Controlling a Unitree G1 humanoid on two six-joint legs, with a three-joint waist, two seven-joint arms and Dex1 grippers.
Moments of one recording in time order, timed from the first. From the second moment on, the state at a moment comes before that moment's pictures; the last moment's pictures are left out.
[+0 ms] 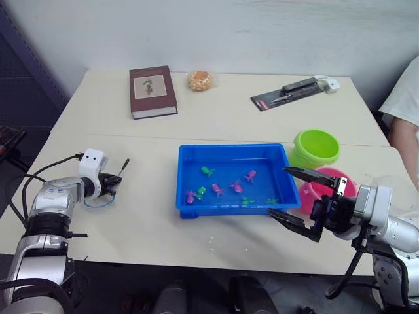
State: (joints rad) left arm -0.62 0.74 0.06 0.71 -0.20 0.55 -0.63; right arm 0.07 -0.60 -0.24 -0.50 0.62 -0.03 1.08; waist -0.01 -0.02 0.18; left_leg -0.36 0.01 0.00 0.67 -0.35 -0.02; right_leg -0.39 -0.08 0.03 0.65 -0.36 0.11
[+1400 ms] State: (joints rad) left arm -0.82 0.68 -0.28 0.01 -0.35 0.42 -1.46; right arm -0.67 -0.73 0.13 -0.47 0.93 1.09 0.76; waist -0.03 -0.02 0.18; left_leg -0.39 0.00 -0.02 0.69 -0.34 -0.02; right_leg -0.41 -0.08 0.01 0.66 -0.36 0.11
